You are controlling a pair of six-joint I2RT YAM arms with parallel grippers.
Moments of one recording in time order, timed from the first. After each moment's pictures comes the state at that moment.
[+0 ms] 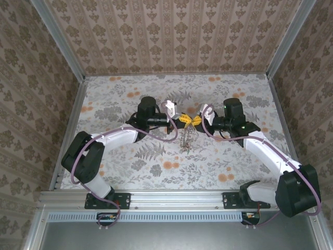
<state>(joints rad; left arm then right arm) -0.69 1.62 0.94 0.51 0.93 0.19 0.29 1.22 0.81 -0.16 -0.72 -0.48</state>
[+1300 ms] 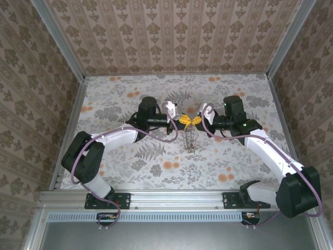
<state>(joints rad) -0.69 1.62 0.94 0.41 0.91 0.26 0.30 1.21 0.90 -0.32 -0.72 -0.54</state>
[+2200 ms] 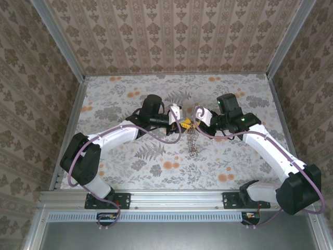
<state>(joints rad) -0.72 1.60 1.04 0.10 0.83 0.47 0.37 1.24 1.04 -0.61 -0.53 -0.68</state>
